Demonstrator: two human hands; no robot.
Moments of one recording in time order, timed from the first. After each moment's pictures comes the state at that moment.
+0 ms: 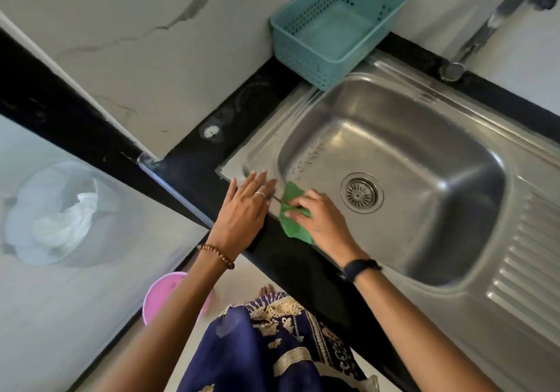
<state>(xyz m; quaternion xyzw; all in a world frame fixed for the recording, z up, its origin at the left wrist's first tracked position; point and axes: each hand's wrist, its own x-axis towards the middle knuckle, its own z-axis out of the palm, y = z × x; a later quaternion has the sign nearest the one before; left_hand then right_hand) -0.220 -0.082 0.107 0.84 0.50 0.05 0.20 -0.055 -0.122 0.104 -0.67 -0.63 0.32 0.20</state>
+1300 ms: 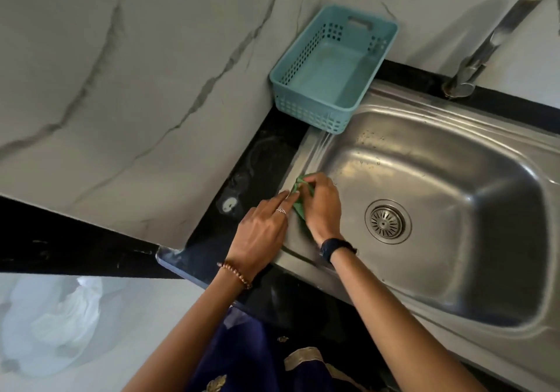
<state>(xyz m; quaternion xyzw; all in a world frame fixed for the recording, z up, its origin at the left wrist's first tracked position) -0.233 0.028 0.119 0.90 0.39 0.07 0.20 -0.106 0.015 0.096 -0.82 -0.38 0.24 0.36</state>
